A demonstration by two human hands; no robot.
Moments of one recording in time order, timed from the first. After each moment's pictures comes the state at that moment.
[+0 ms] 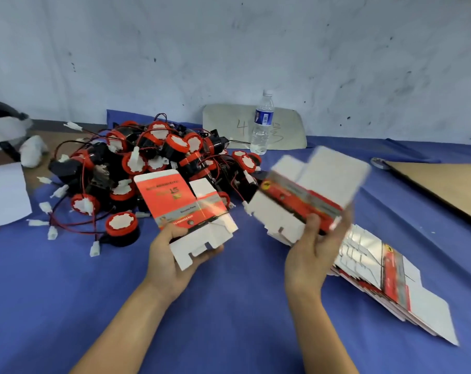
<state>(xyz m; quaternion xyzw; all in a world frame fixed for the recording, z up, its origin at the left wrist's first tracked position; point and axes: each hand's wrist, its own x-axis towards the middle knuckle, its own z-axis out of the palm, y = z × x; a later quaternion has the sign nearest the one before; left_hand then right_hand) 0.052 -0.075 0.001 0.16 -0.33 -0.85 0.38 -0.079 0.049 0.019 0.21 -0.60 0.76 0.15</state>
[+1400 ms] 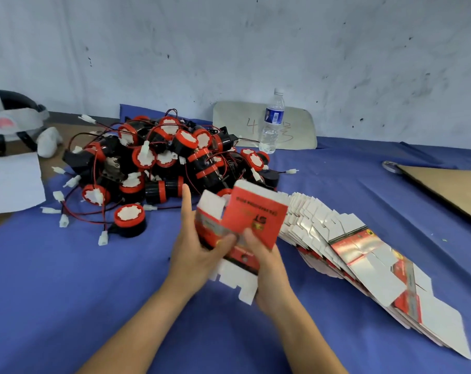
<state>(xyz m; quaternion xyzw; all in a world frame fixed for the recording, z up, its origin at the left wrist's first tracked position) 0.042 -0.062 -0.012 0.21 -0.71 -0.51 0.43 -0.043 0.043 0.007 0.26 -0.50 0.73 -0.39</state>
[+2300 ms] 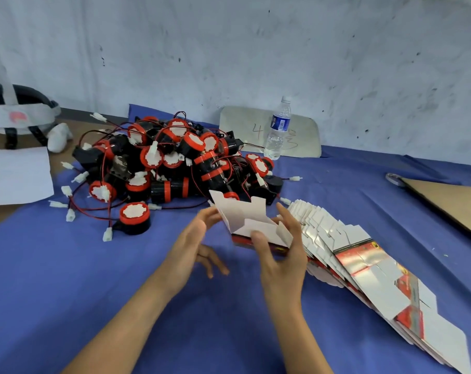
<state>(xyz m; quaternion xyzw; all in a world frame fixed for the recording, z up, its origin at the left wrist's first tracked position) 0.060 -0.064 0.009 0.15 -0.68 -0.65 0.31 -0.055 0.043 0.004 0.39 -0.57 0.72 0.01</state>
